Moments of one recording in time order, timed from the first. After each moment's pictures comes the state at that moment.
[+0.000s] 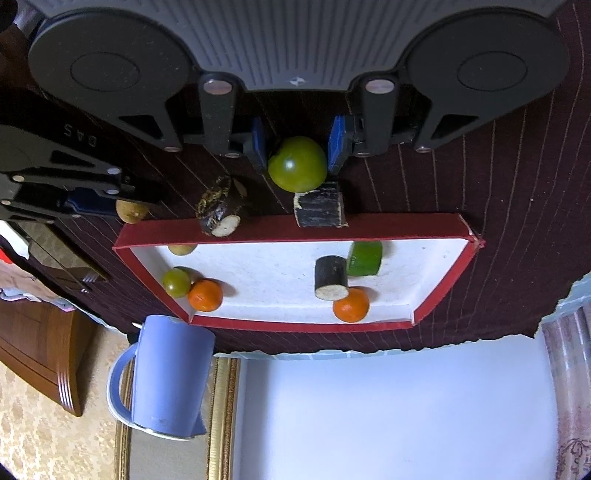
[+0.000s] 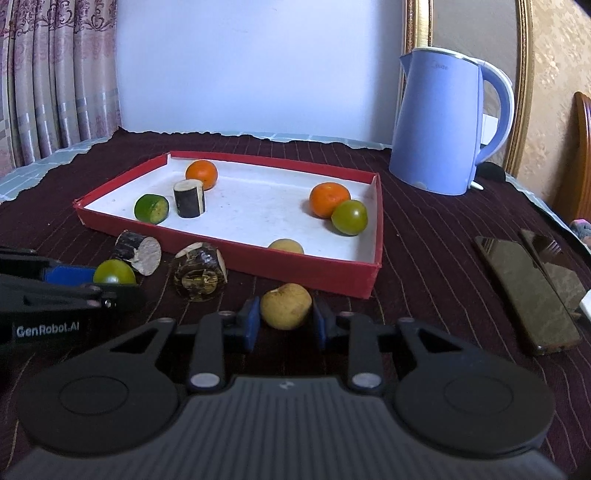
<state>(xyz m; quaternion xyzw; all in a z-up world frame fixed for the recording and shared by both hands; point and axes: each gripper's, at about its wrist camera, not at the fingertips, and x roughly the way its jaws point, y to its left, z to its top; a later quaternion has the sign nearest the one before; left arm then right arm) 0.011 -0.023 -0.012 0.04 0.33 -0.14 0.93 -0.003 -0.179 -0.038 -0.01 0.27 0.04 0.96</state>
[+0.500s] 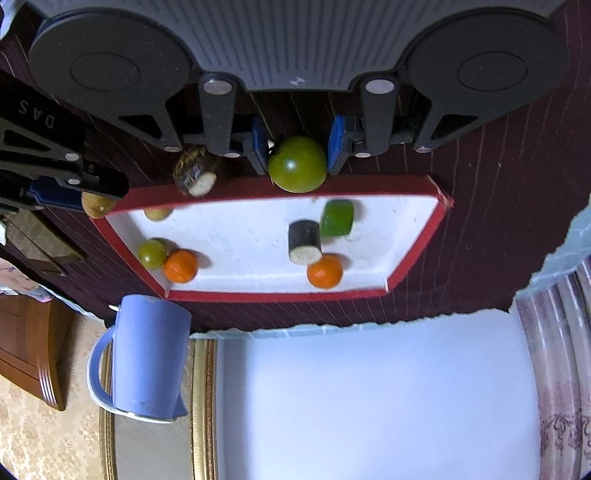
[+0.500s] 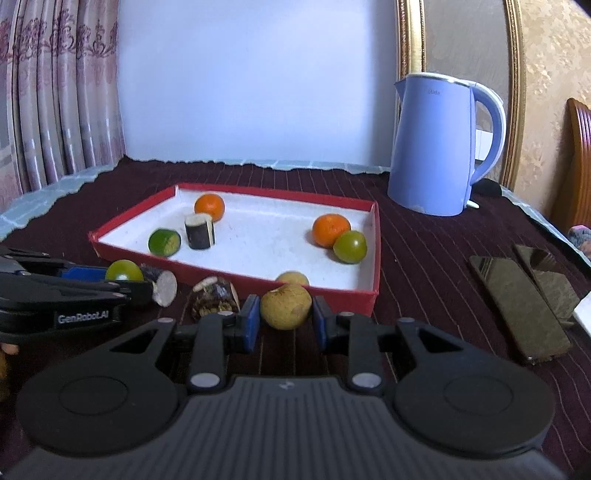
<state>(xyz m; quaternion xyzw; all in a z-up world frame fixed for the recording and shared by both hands) 0.019 -0.028 0.009 0.06 0.30 -0.10 0.95 -0.013 -0.179 -0.016 0.01 0.23 0.04 0.97</state>
